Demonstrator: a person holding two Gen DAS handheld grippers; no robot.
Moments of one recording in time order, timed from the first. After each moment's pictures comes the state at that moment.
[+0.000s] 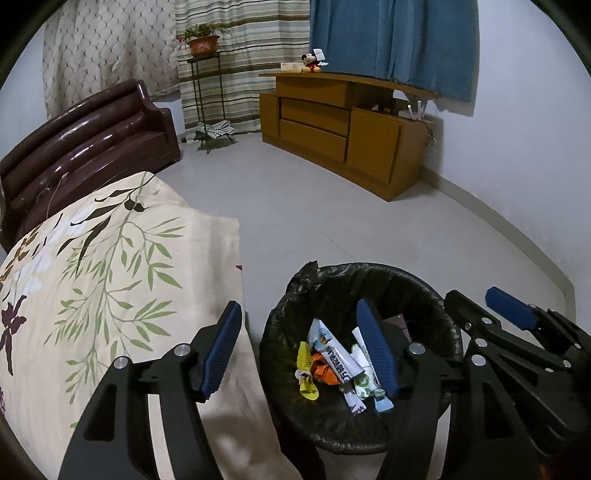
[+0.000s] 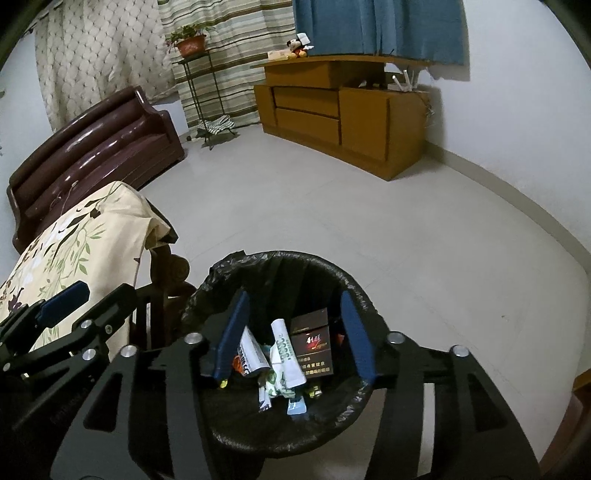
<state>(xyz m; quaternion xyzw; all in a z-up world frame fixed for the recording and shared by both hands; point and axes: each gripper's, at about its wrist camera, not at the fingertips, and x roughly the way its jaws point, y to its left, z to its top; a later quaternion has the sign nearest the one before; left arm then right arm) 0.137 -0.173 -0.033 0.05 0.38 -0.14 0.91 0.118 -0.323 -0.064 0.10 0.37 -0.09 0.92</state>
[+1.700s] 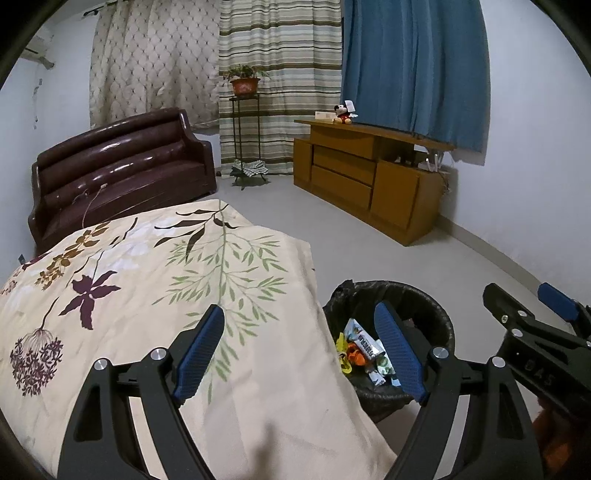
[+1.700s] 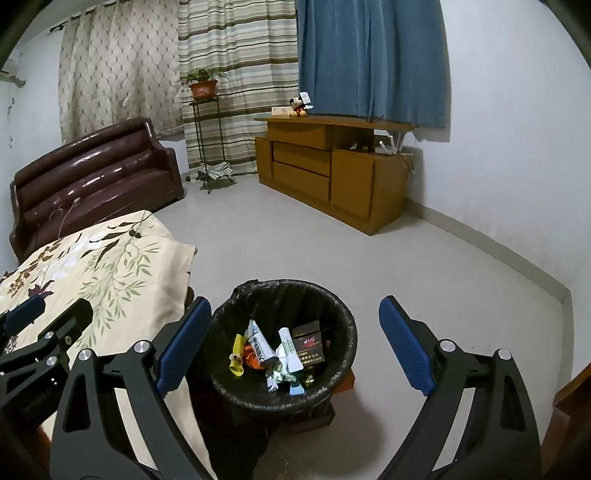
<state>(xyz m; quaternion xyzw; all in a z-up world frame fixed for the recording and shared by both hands) 0.036 -0.083 0.025 0.02 0.30 -0.10 0.95 0.012 -0.262 0.010 0.04 0.28 -0.12 0.95</state>
